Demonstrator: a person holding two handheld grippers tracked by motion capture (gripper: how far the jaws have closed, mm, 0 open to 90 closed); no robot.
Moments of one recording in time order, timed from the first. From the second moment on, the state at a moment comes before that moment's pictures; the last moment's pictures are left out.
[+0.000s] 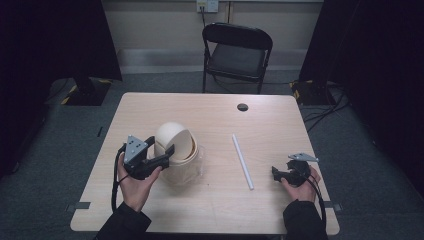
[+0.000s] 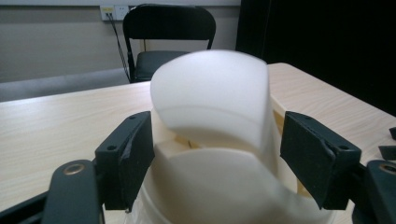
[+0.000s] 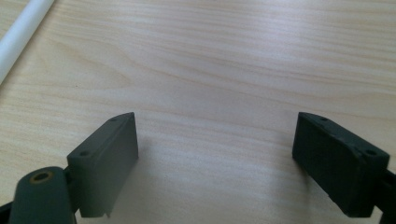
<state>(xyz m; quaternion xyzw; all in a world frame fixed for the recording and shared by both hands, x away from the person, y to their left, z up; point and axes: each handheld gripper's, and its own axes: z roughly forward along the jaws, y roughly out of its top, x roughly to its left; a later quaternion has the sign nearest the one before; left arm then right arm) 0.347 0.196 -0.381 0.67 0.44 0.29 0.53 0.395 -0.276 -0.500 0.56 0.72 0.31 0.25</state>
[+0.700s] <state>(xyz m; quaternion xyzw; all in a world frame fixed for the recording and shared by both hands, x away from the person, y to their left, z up) 0.313 0.212 -0.377 0.67 0.40 0.30 0.55 0.389 -0.274 -0.498 0.54 0.73 0.33 0.26</state>
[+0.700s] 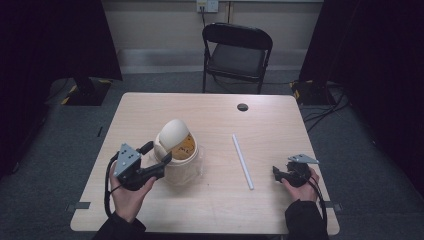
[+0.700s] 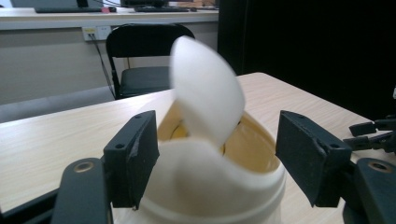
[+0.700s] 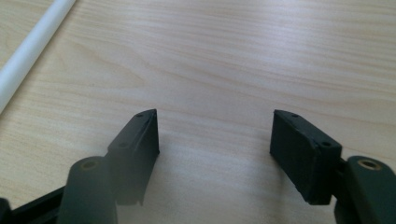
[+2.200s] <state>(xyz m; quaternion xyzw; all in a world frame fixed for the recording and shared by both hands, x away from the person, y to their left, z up) 0.322 0.288 -0.500 0.74 0.53 0.23 0.34 0.407 -0.174 -0.482 0.46 0.81 0.33 0.17</state>
